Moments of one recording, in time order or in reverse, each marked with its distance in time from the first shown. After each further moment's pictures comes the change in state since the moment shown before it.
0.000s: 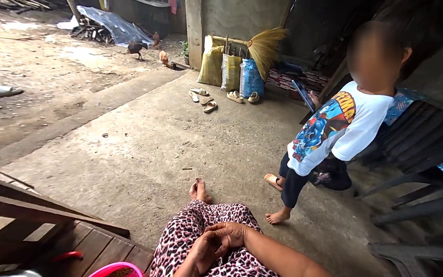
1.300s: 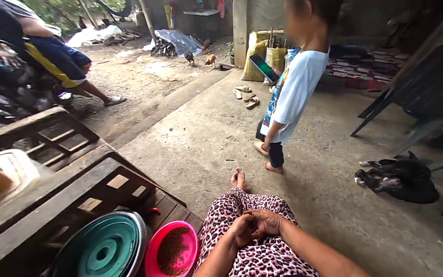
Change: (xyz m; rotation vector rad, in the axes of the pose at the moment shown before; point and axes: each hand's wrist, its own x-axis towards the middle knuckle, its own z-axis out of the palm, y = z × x) left_hand -0.004 -0.003 -0.008 0.059 -0.038 0.026; right_hand 0.002 0.005 0.002 0.023 -0.001 0.016
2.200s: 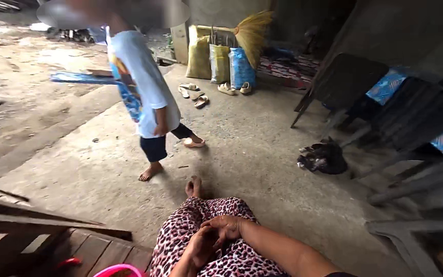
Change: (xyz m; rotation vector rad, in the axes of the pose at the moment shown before) left_hand 0.019 -0.004 0.003 -0.022 -0.019 0.024; right_hand -0.008 -0.010 0.005 -0.164 0.081 -0.012
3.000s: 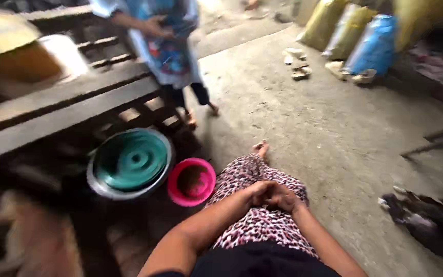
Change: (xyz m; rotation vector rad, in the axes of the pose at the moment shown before) left_hand 0.008 -0.010 -0.015 0.029 -0.133 0.068; right_hand 0.007 0.008 0.003 0.043 -0.013 0.020
